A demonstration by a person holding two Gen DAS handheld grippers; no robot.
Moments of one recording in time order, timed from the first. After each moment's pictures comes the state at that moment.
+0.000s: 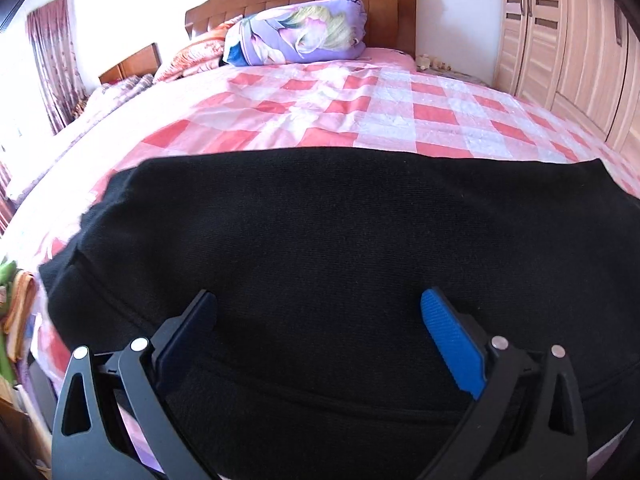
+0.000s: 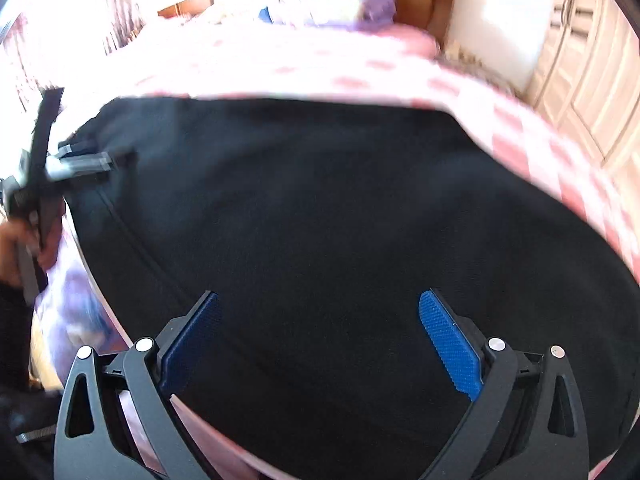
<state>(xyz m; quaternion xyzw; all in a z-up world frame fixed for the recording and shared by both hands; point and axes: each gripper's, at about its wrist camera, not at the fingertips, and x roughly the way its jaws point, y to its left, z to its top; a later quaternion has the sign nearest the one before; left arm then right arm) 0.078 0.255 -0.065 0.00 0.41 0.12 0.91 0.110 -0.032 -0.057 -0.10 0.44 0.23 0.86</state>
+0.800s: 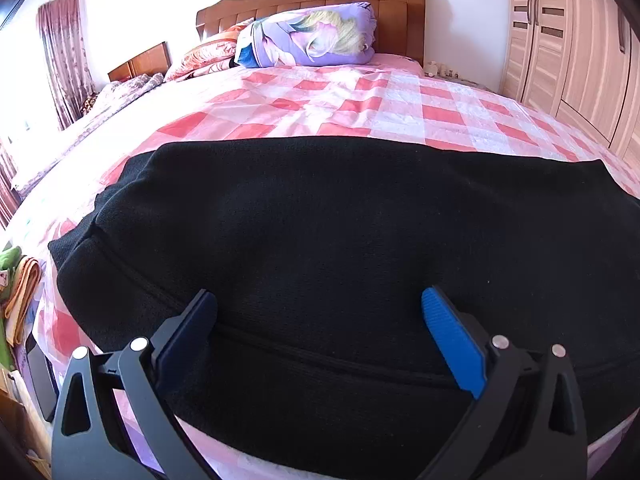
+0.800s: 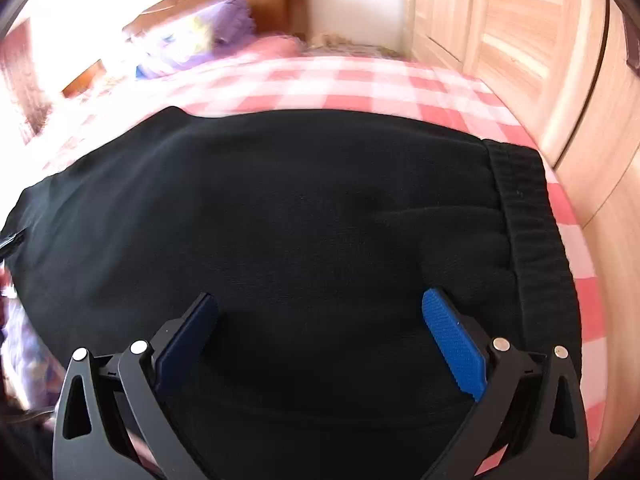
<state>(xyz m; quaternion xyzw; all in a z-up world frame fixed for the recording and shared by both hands) 0.060 0.265 -0.070 -0.02 0.40 0.12 0.91 0.098 -0.263 -0.081 0.00 0.44 0.06 0.89</state>
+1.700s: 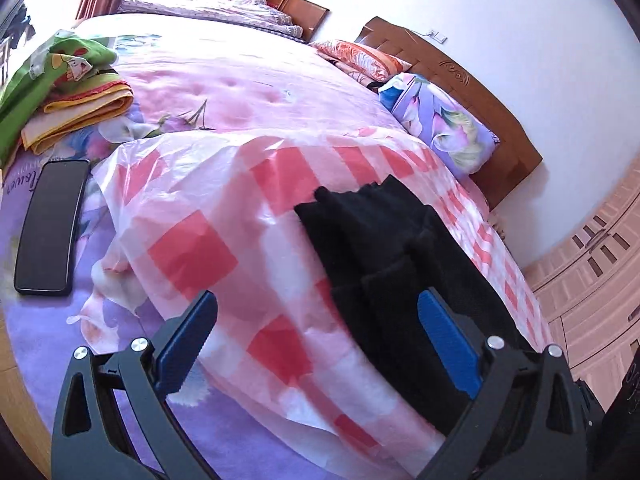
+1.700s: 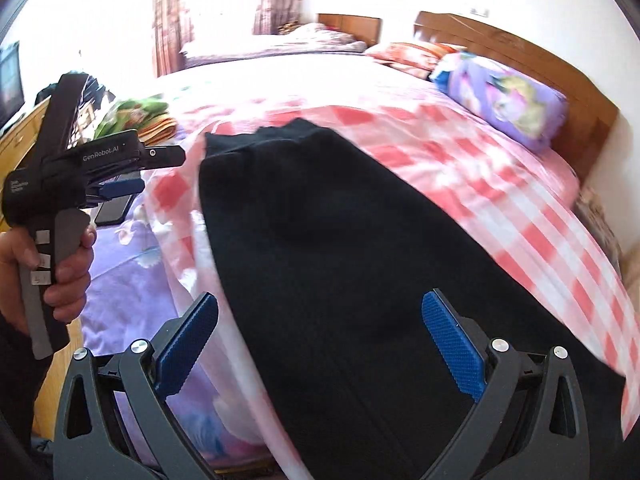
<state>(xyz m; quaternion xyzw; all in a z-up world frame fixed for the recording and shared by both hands) -0.076 0.469 -0.062 -0.37 0.28 0.22 0.86 0.078 0.233 -0.035 -0.23 0.33 0.44 0.80</state>
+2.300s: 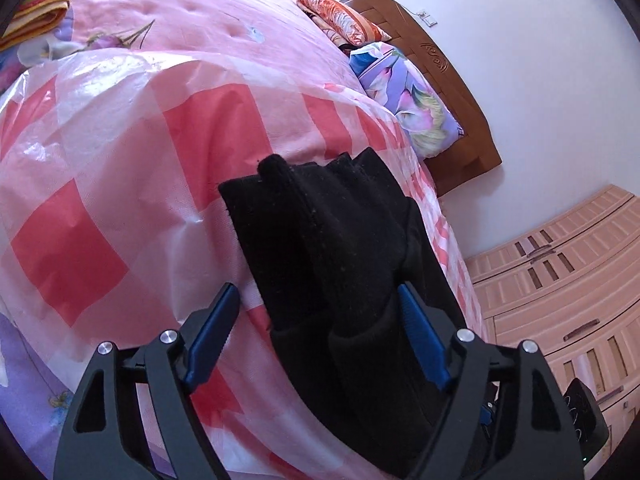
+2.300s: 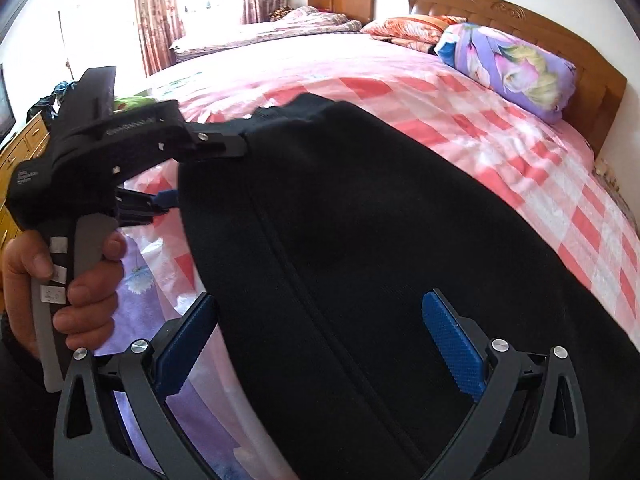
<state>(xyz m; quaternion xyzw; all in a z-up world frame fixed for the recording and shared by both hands) -0.012 0.494 -0.111 -0.48 0.28 0.09 0.82 0.098 0.278 -0.067 -0.20 0.37 0.43 0.80</state>
